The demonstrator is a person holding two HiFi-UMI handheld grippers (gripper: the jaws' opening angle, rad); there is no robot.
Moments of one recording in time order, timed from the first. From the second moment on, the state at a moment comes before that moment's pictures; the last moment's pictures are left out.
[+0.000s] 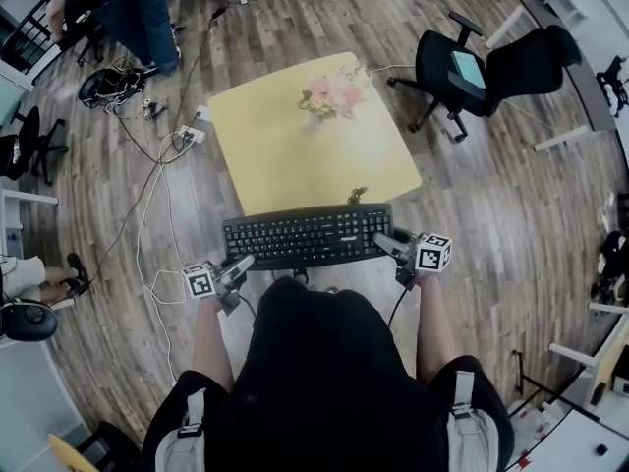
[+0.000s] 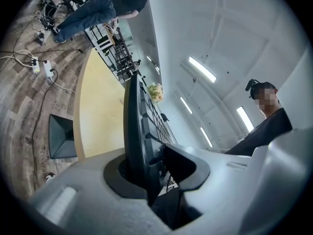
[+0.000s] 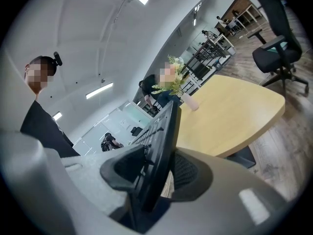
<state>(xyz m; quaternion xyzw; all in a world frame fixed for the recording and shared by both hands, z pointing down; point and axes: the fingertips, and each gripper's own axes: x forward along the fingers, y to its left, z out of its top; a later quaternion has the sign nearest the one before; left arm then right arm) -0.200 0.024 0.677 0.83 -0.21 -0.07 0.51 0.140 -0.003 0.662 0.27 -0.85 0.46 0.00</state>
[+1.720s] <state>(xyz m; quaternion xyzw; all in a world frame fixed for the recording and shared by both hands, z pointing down) -0.231 -0.090 0.736 0.82 -0.21 0.00 0.53 0.108 -0.085 0.729 0.32 -0.81 0.49 0.05</state>
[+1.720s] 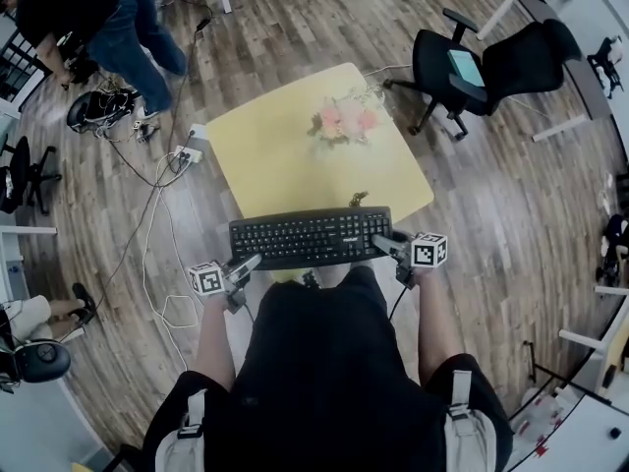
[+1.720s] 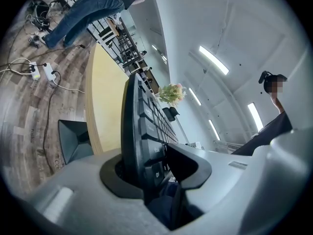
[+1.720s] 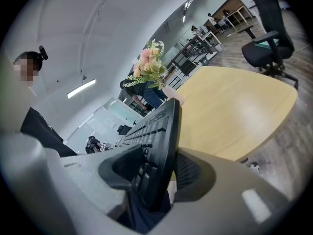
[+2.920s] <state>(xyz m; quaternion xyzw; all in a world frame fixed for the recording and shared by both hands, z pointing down) -0.183 -0.105 0.800 0.70 -0.35 0.00 0.62 0.143 -0.187 0.812 0.24 -0.78 0.55 0.17</state>
